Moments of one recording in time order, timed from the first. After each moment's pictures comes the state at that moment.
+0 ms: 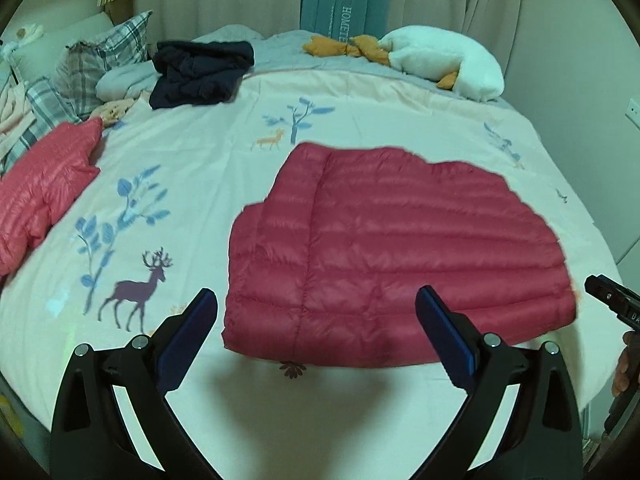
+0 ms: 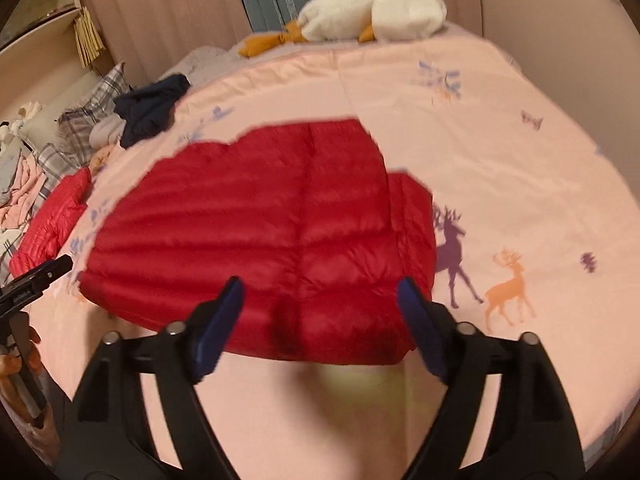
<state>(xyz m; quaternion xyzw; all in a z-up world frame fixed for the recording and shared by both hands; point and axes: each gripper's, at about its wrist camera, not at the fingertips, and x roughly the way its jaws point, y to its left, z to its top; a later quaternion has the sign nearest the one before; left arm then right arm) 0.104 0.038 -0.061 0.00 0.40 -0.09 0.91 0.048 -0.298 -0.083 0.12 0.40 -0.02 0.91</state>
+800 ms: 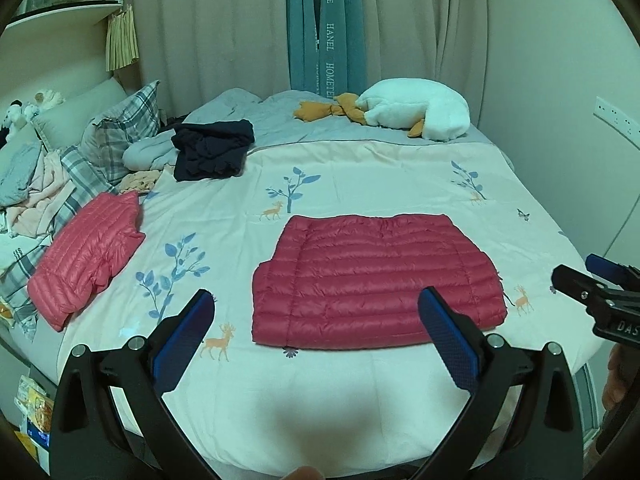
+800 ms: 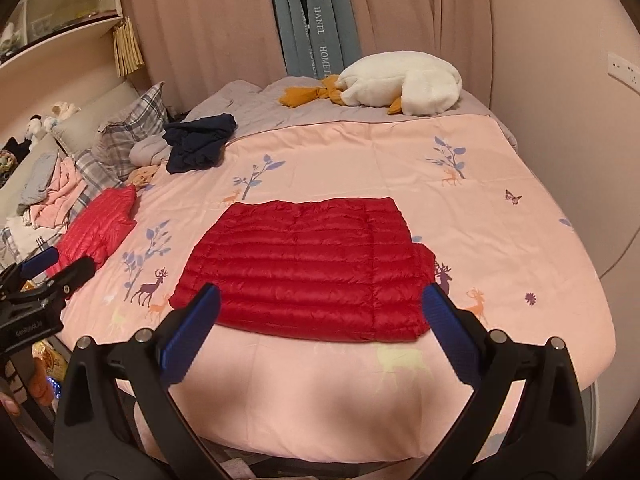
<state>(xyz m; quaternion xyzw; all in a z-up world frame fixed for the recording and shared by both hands) -0.009 0.011 0.081 0.05 0.33 -0.08 0.94 -0.030 -0.235 0.064 0.09 0.35 -0.01 0.93</state>
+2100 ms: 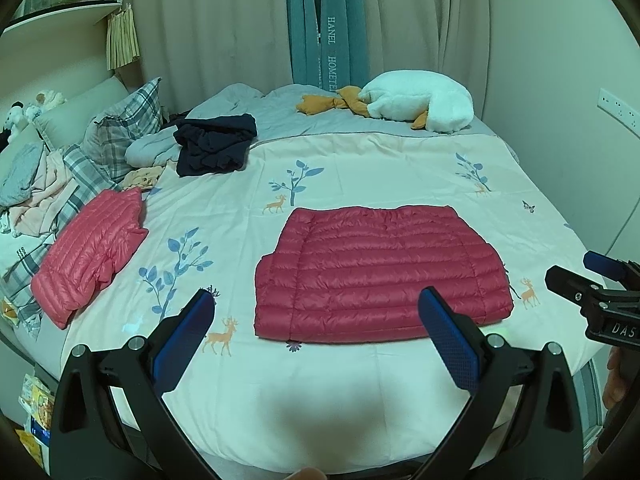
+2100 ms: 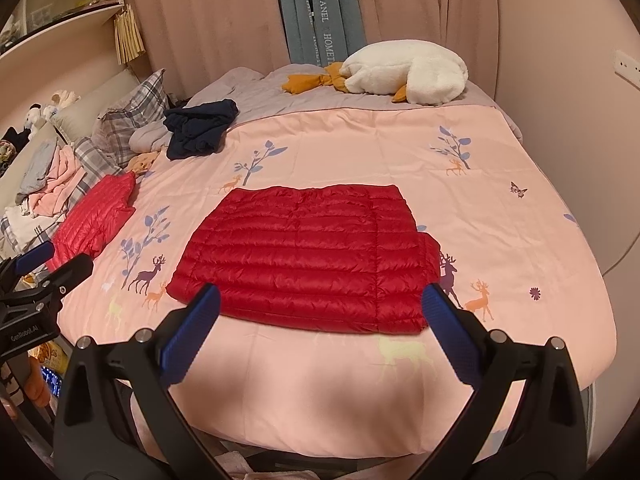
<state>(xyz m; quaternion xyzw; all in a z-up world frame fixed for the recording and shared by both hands) -0.009 0.010 0.075 0.06 0.34 -0.07 0.94 -0.024 -0.228 0.052 0.07 0.37 0.00 0.93</state>
